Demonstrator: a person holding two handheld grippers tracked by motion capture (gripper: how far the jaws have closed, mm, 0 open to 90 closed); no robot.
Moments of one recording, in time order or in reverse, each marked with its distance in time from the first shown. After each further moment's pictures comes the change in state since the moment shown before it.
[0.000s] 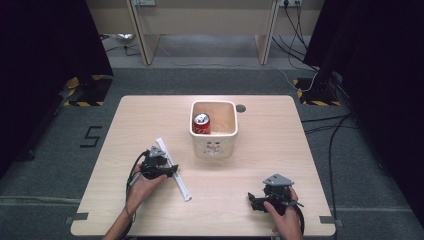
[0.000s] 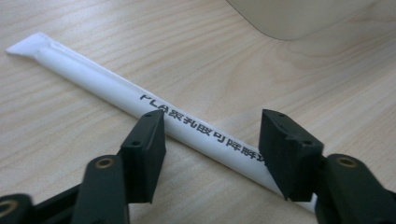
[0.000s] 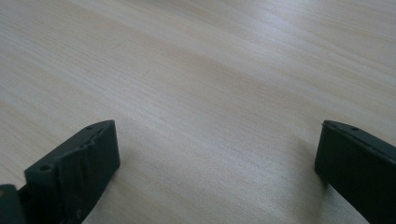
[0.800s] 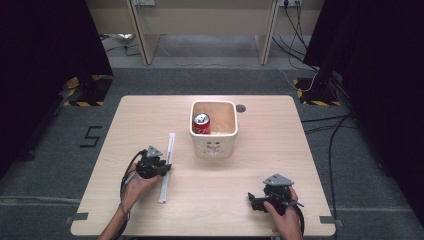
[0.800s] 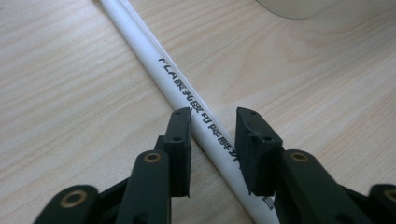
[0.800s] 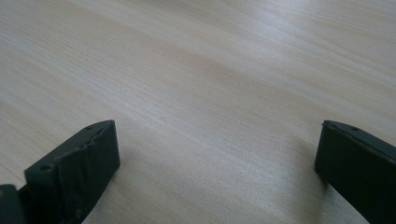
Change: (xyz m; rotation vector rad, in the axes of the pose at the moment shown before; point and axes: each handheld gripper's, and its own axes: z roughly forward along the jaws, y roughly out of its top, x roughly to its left) left arm 0.008 -0.001 -0.008 0.046 0.024 0.062; right arm 0.000 0.000 0.000 0.000 0.000 0.000
